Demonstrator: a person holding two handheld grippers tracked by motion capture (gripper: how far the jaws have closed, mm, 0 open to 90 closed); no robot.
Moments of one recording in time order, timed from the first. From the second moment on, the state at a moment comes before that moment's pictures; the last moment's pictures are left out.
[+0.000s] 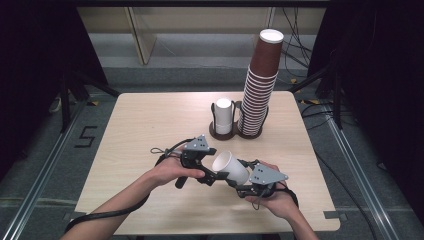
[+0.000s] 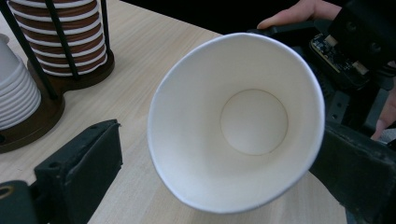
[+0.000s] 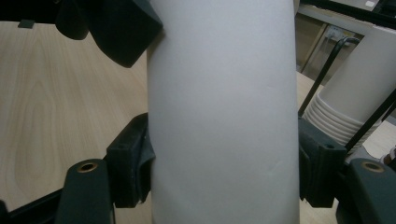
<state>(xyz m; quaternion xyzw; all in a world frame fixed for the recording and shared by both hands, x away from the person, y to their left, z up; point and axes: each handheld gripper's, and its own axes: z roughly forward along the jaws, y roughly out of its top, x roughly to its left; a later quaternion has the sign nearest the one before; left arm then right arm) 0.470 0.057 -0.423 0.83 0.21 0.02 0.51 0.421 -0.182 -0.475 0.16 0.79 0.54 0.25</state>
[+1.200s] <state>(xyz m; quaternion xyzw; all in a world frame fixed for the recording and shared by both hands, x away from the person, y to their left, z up) 0.470 0.048 -0.425 0.83 0.16 0.01 0.53 0.420 -0.175 -0.477 0.14 0.80 0.52 0.24</state>
